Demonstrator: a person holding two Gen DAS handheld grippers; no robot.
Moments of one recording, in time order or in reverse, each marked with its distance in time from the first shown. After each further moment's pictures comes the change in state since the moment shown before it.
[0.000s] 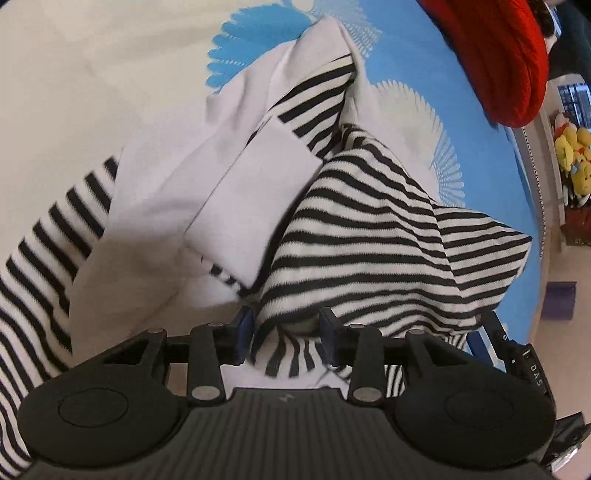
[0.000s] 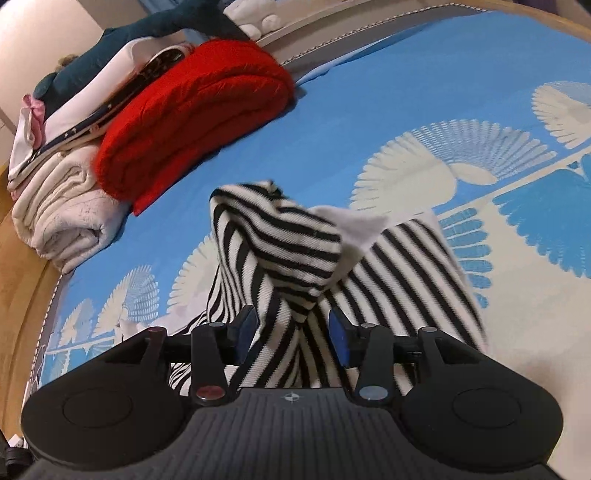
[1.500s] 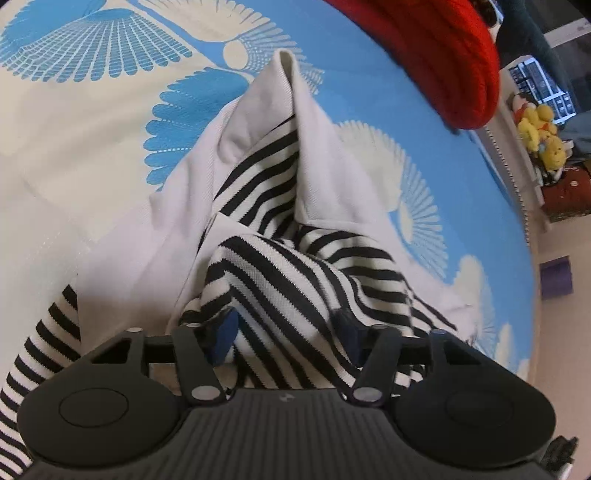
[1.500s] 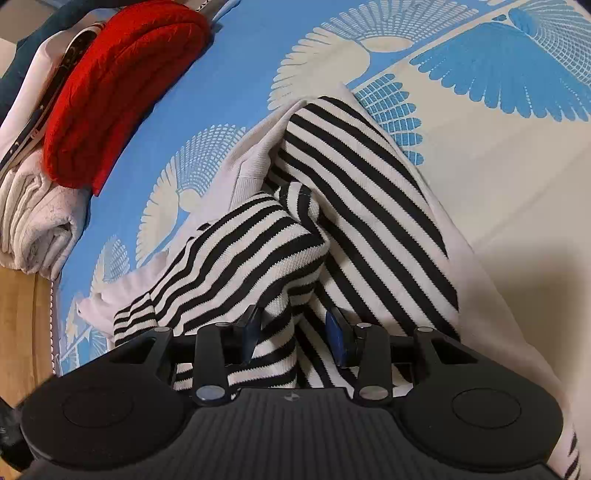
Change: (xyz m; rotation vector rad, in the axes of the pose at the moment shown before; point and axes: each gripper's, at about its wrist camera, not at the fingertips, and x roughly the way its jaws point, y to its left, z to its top) left arm 0.015 -0.008 0.033 0.185 -0.150 -0.042; right arm -0.001 -0.052 -0.036 0.279 0.225 -0.052
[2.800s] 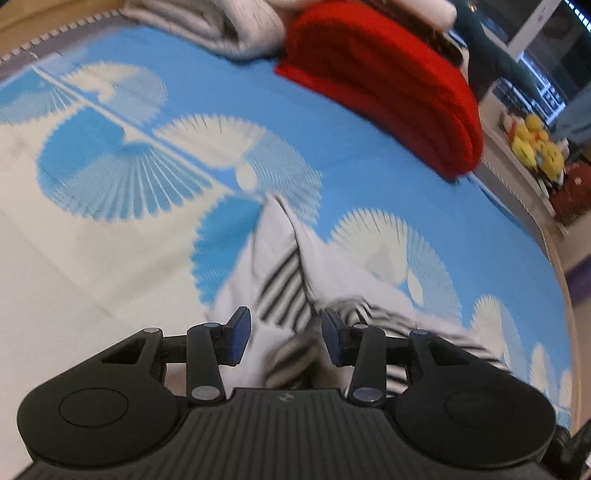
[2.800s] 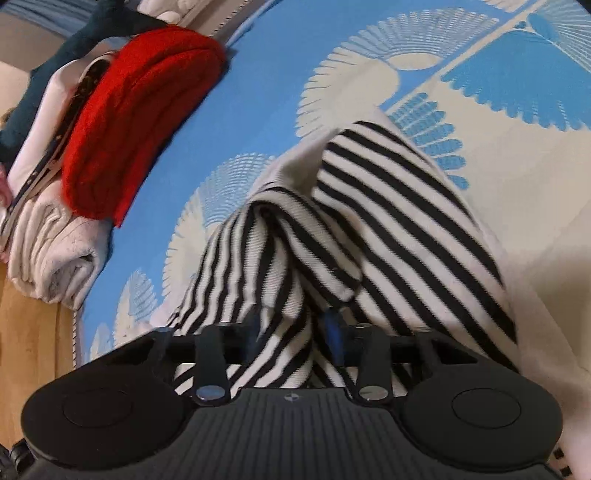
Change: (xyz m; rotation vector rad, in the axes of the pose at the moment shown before) left arm -0.074 -0.006 0.013 0.157 -0.286 0.114; right arm 0.005 0.019 0.005 0.025 -0.084 0.096
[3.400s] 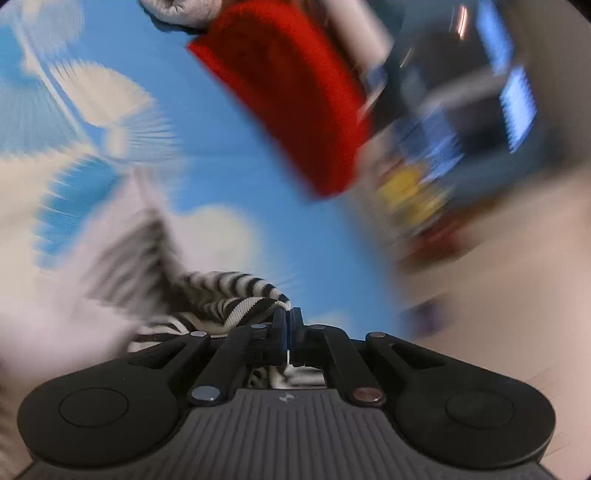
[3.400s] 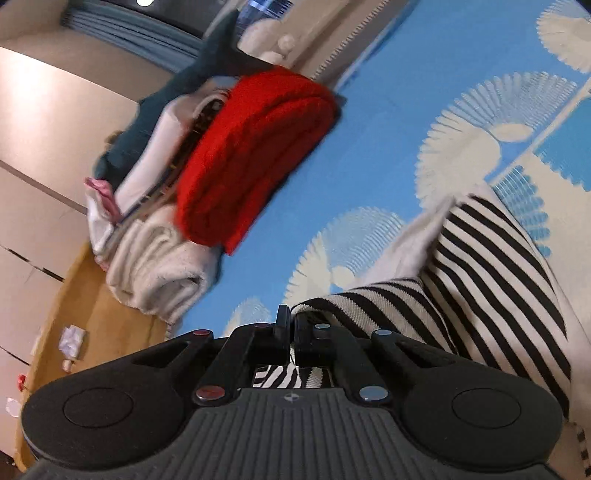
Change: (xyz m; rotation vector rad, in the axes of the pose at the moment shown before) left arm 0.008 0.023 0.005 -0.286 0.016 -0.654; right arm -0.058 0.031 0.015 -0.069 -0.124 0.344
